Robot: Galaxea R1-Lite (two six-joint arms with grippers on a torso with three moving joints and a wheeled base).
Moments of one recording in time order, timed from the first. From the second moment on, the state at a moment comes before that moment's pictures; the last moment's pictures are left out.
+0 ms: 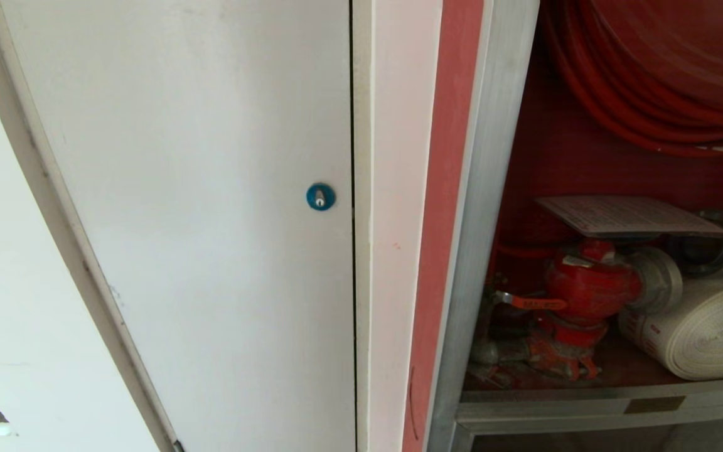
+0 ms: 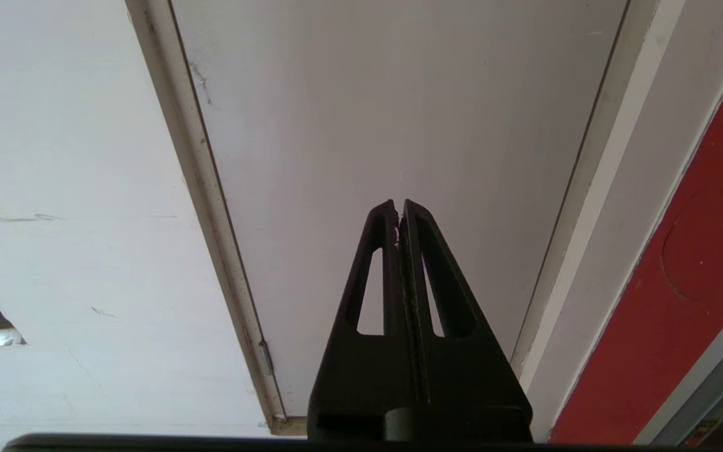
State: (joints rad) left arm -0.01 0.00 0.00 -0.01 -0.01 0.00; right arm -0.10 0.76 -0.88 0.50 0.15 -0.27
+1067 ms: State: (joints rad) left arm -0.01 0.00 0.00 -0.01 -0.01 0.00; right arm -0.01 0.20 -0.58 0.52 0.08 -0.12
